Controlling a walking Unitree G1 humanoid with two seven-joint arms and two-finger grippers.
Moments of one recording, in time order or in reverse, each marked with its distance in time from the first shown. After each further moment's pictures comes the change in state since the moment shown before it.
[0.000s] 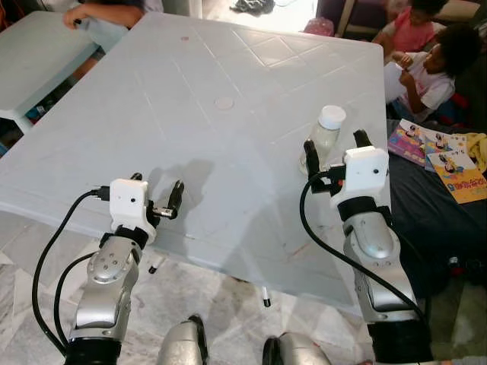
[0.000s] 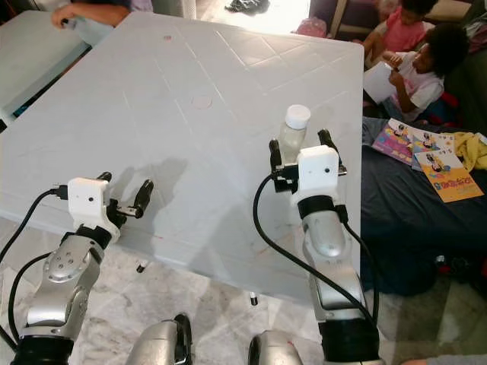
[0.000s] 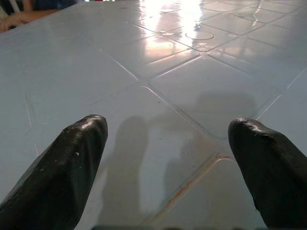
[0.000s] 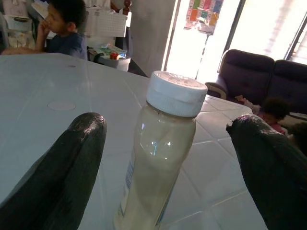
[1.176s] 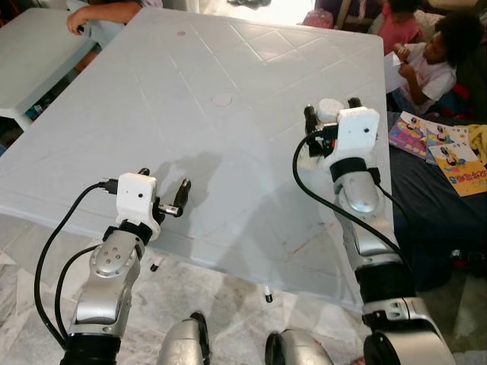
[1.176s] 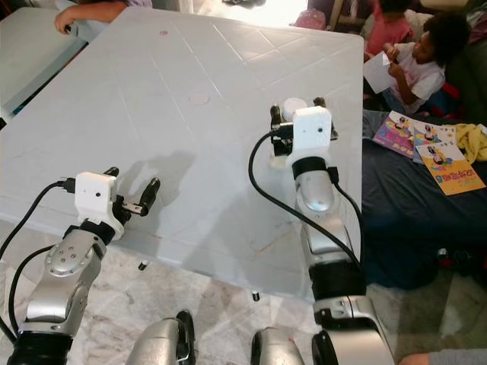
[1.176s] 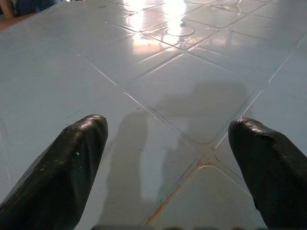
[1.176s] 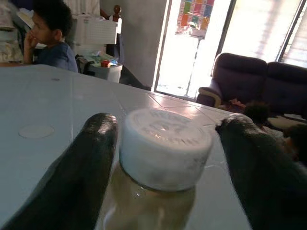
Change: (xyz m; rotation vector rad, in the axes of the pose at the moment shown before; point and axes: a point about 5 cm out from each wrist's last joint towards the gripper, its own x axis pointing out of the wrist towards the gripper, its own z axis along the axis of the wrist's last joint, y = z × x) left arm 0.004 -0.006 0.009 0.047 0.004 -0.060; right arm 0.057 -0.001 0.009 0.009 -0.046 -0.030
